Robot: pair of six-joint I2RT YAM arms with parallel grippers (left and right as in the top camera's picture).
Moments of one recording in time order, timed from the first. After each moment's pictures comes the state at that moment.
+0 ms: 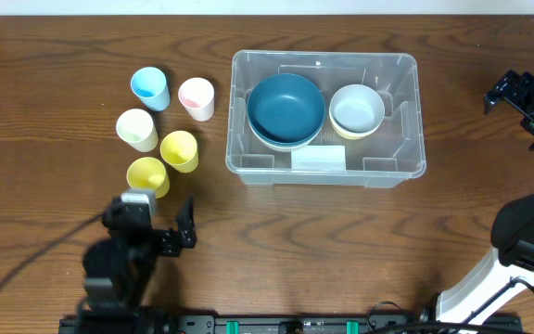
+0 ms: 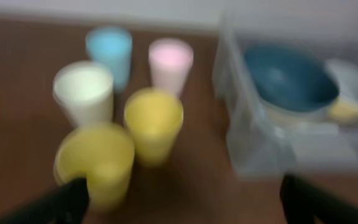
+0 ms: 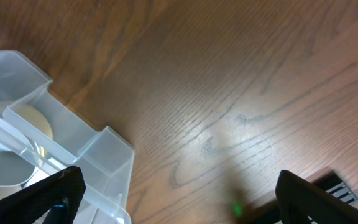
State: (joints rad) left arm -0.04 0.34 0.49 -0.60 0.13 -0.12; right arm -0.36 1.99 2.13 -1.66 0.01 0.47
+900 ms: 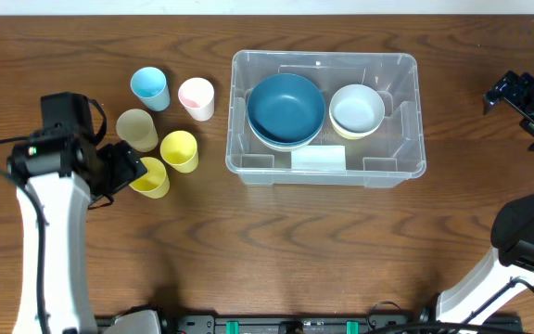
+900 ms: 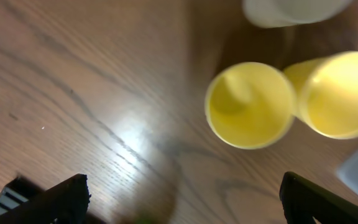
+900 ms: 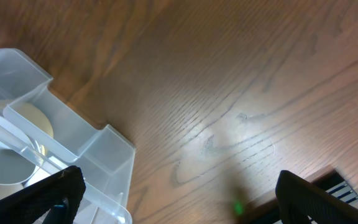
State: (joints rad) left arm 0.22 1.38 1.25 -1.24 -0.09 -0.44; right arm -0.36 1.99 2.13 -1.66 0.00 0.47
